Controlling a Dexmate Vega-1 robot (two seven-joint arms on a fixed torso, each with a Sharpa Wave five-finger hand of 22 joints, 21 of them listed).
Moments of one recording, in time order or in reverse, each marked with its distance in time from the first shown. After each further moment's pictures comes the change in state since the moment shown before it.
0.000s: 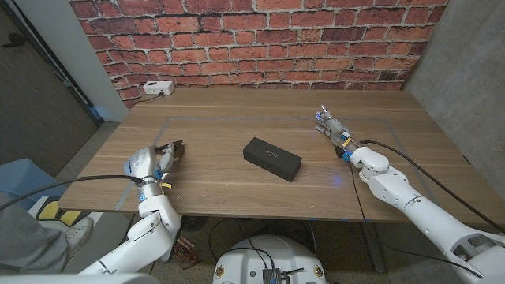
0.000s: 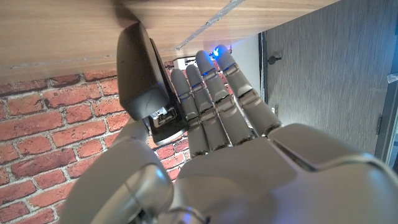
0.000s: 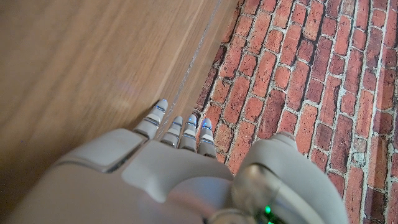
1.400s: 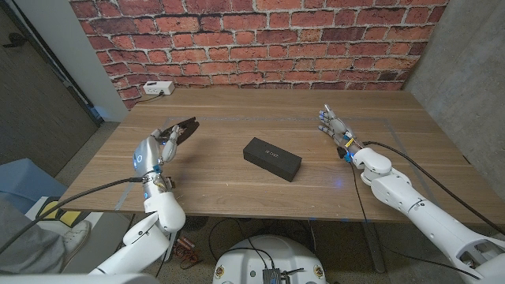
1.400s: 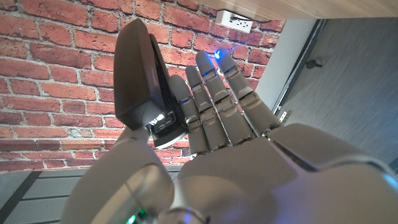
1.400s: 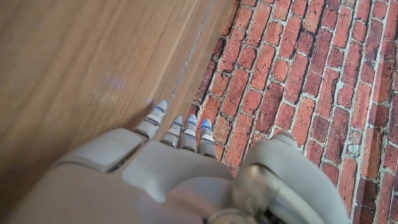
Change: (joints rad) left arm 0.042 -0.089 -0.103 0.049 -0.038 -0.542 0.072; left_hand -0.012 0.012 -0.012 0.012 0.000 -0.059 -0.009 0.215 0.312 0.002 -0.009 -0.034 0.028 -0.021 0.009 0.000 0.005 -0.053 -0.007 0.047 0.004; right arm -0.054 -0.021 0.022 -0.082 0.002 -0.007 -0.058; right_hand -0.004 -0.004 0.003 -0.003 0.000 0.000 0.000 0.000 0.000 0.004 -0.004 0.000 0.000 0.000 0.000 0.000 0.000 0.000 0.000 0.000 0.000
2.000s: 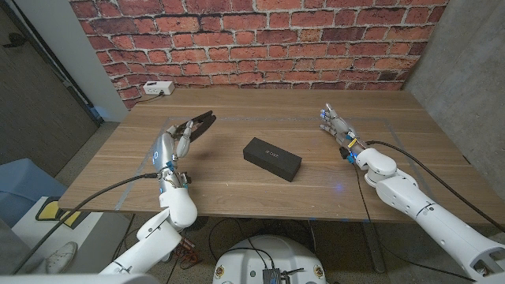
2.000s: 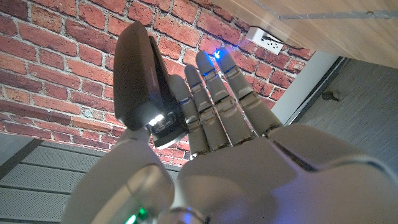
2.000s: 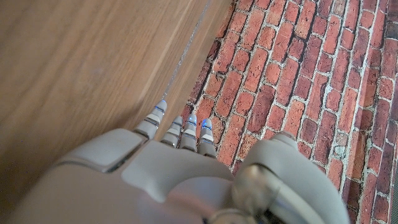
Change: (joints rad) left arm -0.065 -0.078 0.055 0.052 -0.025 -0.145 -0.049; left_hand -0.006 0.006 -0.001 0.001 -0.001 -0.005 -0.006 0.000 -0.044 0.022 -0.010 -0.004 -0.008 0.000 0.000 0.000 -0.003 0.000 0.000 0.015 -0.003; right arm -0.043 -0.051 0.025 -0.082 0.005 -0.010 0.003; right_hand 0.000 0.000 0.004 -0.004 0.000 0.006 -0.005 0.000 0.000 0.000 0.000 0.000 0.000 0.000 0.000 0.000 -0.005 0.000 0.000 0.000 0.000
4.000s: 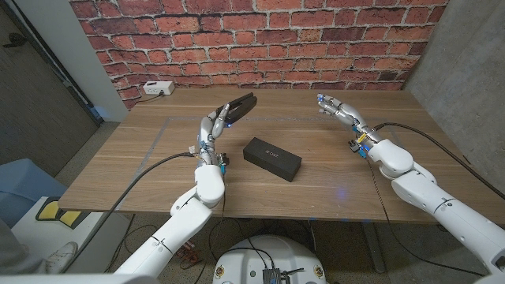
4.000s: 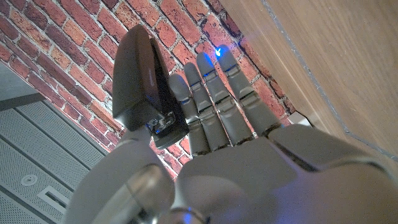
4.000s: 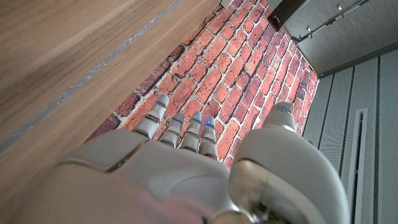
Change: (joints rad) left arm -0.163 -0.140 0.097 0.009 -0.238 -0.102 -0.271; left_hand -0.007 0.007 0.009 -0.009 -0.002 0.007 0.007 0.020 -0.023 0.031 0.011 -0.004 0.008 -0.018 0.007 -0.005 0.003 0.016 -0.002 0.041 -0.013; right arm 0.008 -0.087 0.008 0.007 -0.233 0.301 0.065; right_hand 0.250 0.004 0.112 -0.147 0.000 0.071 -0.080 0.023 0.000 0.090 -0.085 0.021 0.002 0.050 -0.006 0.013 -0.004 0.051 -0.033 0.010 0.000
